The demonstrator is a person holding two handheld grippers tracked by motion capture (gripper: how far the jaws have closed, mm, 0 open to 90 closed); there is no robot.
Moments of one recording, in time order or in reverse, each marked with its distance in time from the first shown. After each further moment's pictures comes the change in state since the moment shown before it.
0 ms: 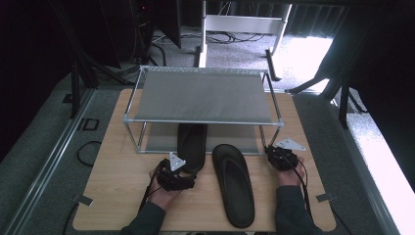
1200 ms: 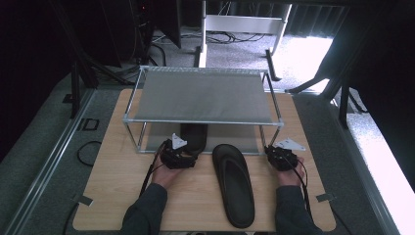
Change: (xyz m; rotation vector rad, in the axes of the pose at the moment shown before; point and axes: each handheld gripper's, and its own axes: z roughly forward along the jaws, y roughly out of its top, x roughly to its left) left arm 0.041 0.034 0.049 -0.036 -0.033 0.023; right arm 0.000 0.000 0.000 0.002 -0.001 -0.002
